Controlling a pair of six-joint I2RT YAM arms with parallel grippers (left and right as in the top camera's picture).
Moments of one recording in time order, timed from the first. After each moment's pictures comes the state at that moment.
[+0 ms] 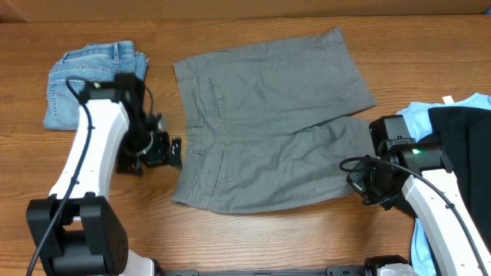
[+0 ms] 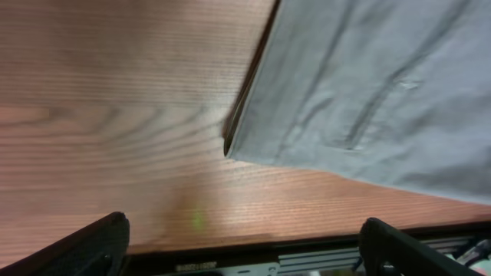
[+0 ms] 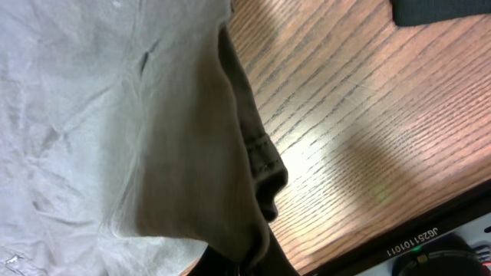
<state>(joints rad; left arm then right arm) 0.03 1.70 1.28 -1.39 0.16 -0.08 0.10 1.24 0.96 -1.25 -0.05 0.85</state>
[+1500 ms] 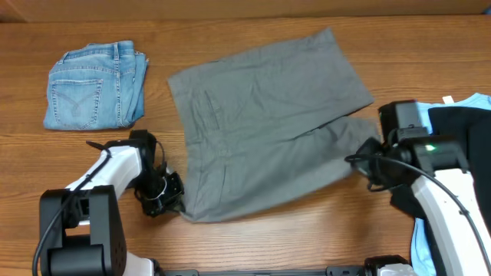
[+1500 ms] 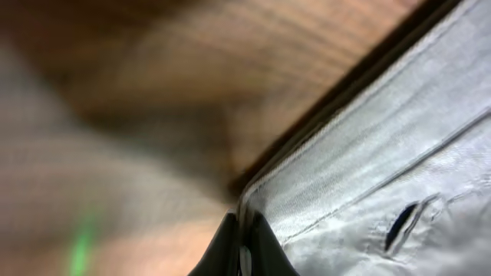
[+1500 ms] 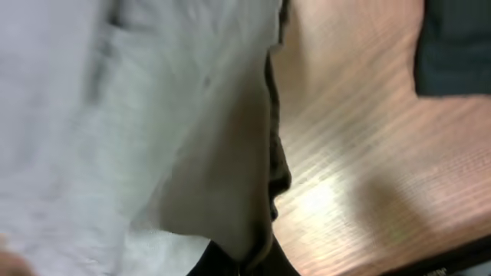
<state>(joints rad) 0.07 1.68 0.80 -1.02 0.36 -0.33 0.10 1.22 1.13 -1.25 -0.04 0.77</state>
